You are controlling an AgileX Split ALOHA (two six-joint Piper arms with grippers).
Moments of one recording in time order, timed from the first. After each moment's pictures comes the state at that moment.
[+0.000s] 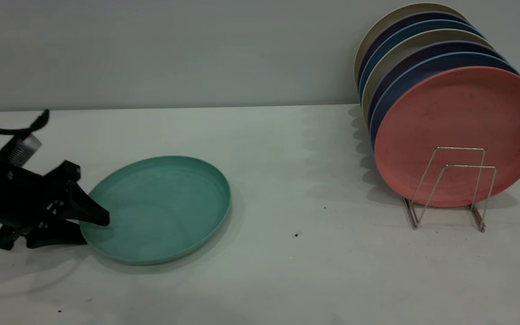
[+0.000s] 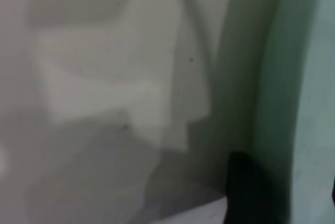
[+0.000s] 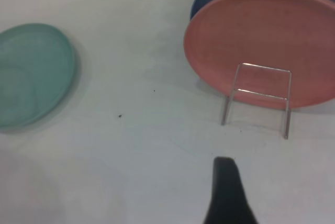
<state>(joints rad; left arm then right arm) 0.19 2.30 -0.96 -1.53 0.52 1.29 0.09 0.80 -0.49 0.47 0.44 -0.37</state>
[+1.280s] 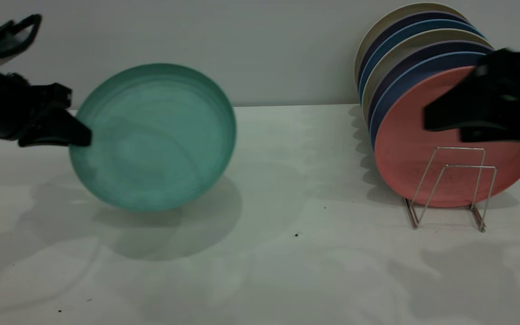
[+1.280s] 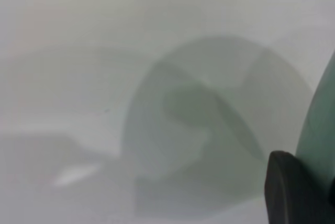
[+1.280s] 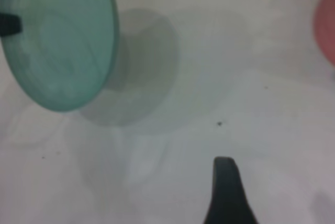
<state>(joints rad) 0.12 1.99 -0.98 -1.44 0.42 1.44 0.09 1.59 -0.59 1.77 0.52 -1.62</state>
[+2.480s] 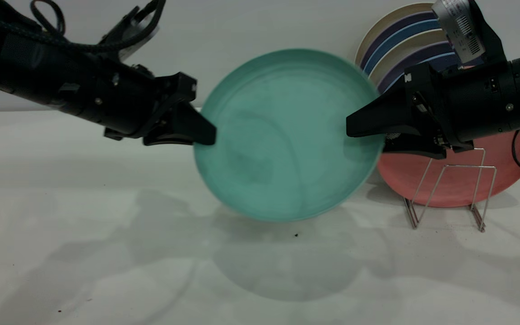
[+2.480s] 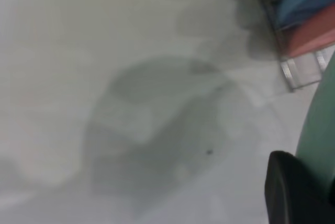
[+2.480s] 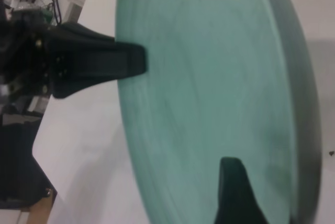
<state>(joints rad) -0.23 1.99 -0.98 -1.63 0.48 1.42 0.09 1.98 -0.84 1.77 0.86 -1.62</state>
